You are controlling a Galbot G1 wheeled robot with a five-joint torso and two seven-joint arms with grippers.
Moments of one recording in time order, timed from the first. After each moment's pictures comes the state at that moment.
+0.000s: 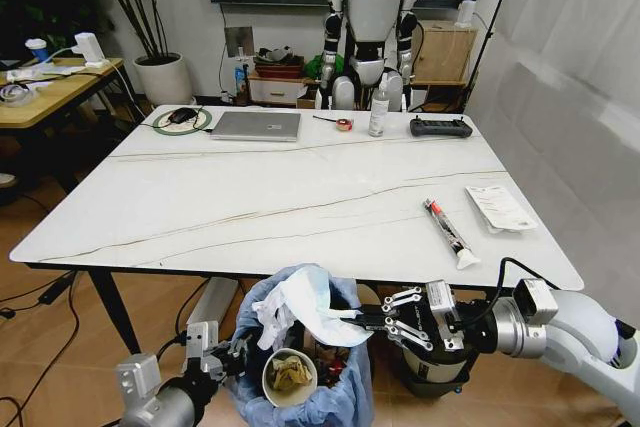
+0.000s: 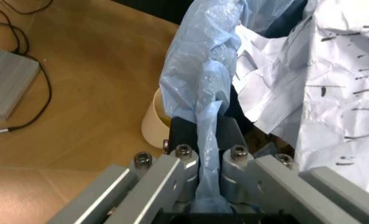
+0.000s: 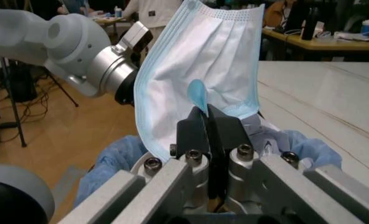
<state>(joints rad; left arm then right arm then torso) 1.88 -0.95 -0.53 -2.49 -1.04 0.43 -0.35 -1.09 0.39 0.08 2.19 0.93 0.10 -0.77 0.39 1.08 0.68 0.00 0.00</state>
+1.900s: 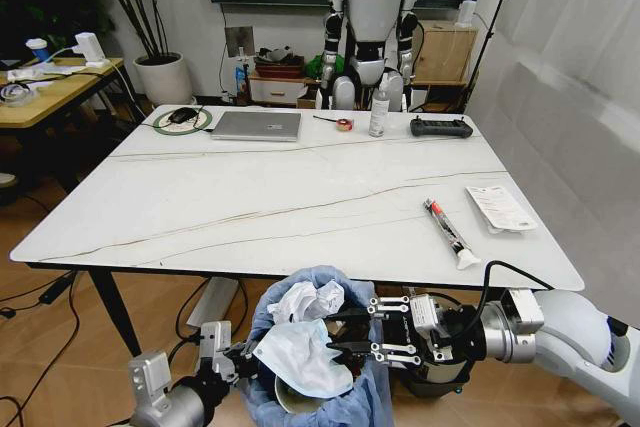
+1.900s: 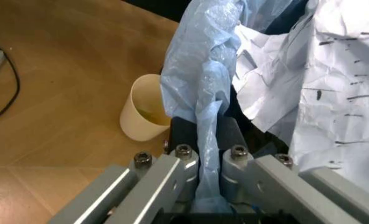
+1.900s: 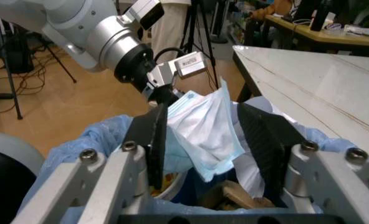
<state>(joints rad) 1.86 -0.91 -0.48 -2.49 -1.10 0.43 -0.33 -1.07 0.37 0.04 2.21 0.83 0.10 -0.75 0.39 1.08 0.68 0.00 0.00</state>
